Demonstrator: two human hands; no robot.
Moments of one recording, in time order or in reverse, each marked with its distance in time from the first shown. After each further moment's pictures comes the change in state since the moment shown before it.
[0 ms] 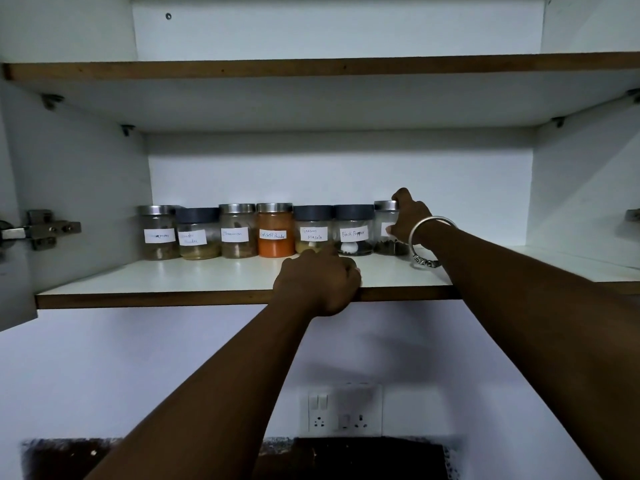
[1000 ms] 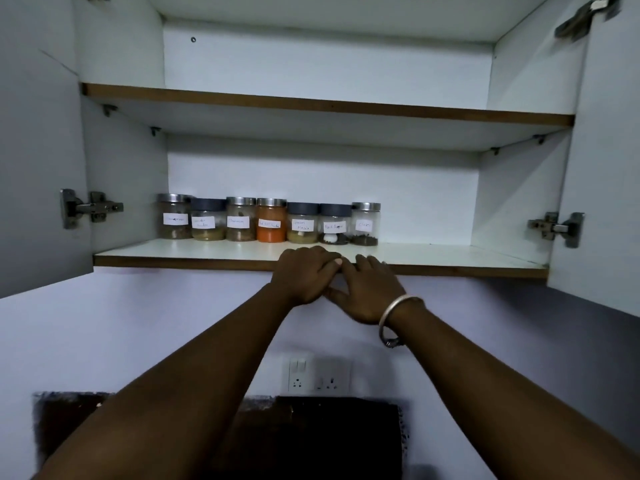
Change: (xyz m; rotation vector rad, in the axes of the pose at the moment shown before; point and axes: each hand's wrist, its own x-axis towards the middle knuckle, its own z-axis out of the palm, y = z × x) left_hand -0.070 0.027 -0.015 -0.238 0.177 0.082; right_hand -0.249 -0.052 -0.030 -0.344 -0.195 -0.356
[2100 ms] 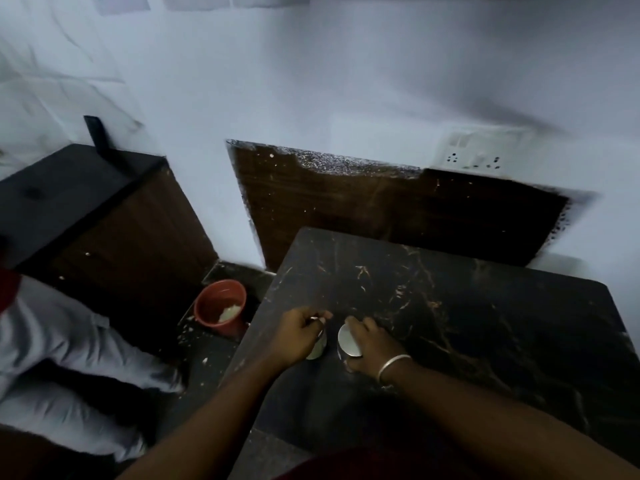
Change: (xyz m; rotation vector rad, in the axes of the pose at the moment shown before) left_hand -0.553 -0.068 0.065 -0.561 -0.350 -1.054; right_hand -0.321 -0.272 0.402 0.481 -0.805 -0.128
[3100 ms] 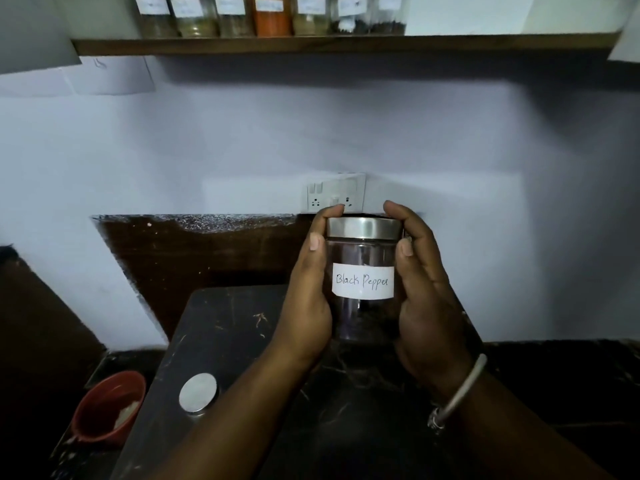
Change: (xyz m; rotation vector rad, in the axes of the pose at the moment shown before) left_hand -0.078 0.301 0.075 -0.950 -0.269 0.594; right_hand -0.255 -0.037 -0.275 1.294 0.965 -0.399
